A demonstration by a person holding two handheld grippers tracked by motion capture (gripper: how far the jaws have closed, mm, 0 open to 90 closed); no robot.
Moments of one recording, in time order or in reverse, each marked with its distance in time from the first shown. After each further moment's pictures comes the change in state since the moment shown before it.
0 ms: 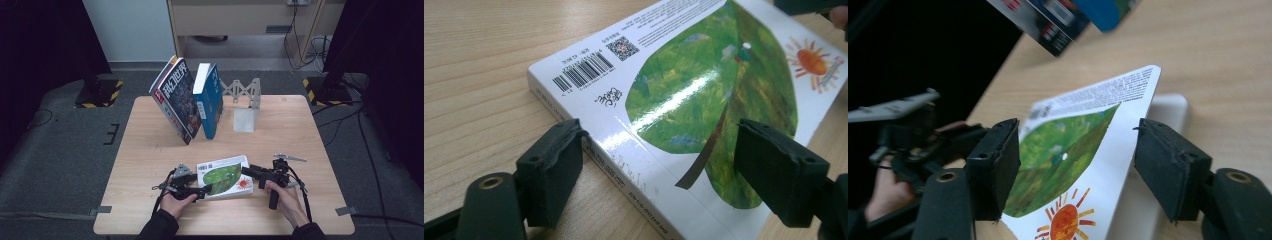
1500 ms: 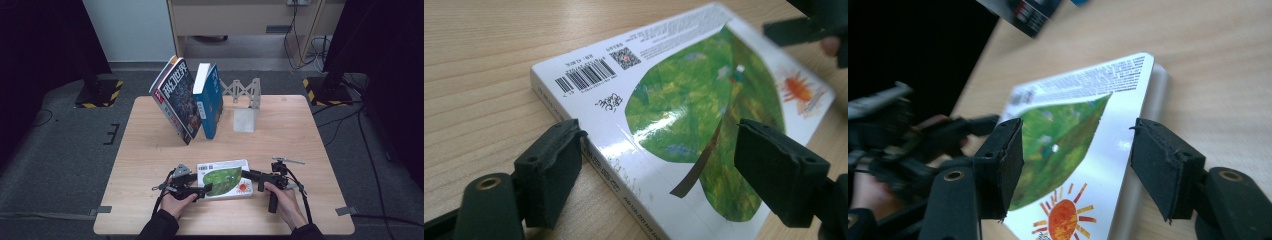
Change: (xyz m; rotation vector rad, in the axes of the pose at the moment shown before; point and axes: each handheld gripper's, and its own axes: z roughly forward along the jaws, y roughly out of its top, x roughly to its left) left arm 0.000 0.000 0.000 -0.015 -0.004 -0.028; right arm -0.004 -0.009 0.003 0.050 -0.059 0.100
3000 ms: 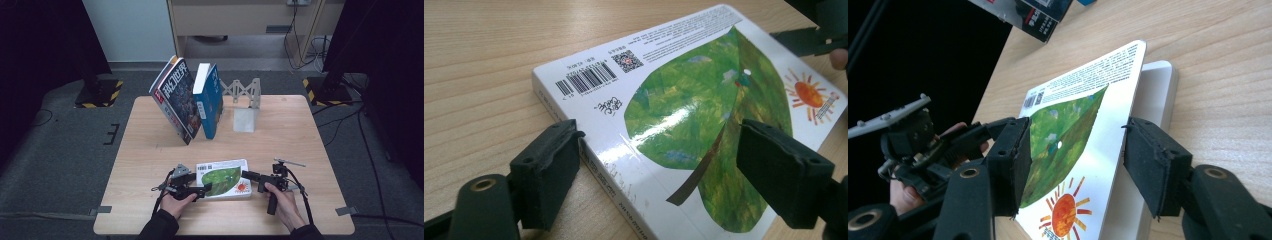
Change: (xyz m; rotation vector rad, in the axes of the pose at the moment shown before) left arm 0.000 0.000 -0.001 -0.013 0.015 -0.005; right arm -0.001 -0.005 -0.001 -0.006 0.040 0.084
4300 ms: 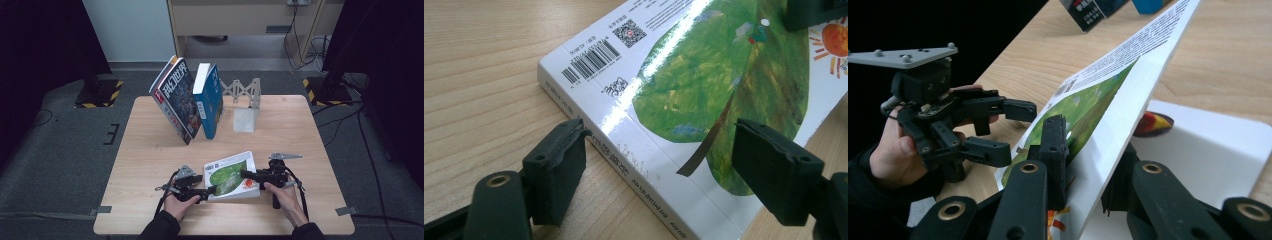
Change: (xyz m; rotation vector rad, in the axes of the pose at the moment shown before) left arm -0.008 0.000 0.005 0.008 -0.075 0.032; right arm 0.015 0.017 -0.001 0.083 0.068 -0.374
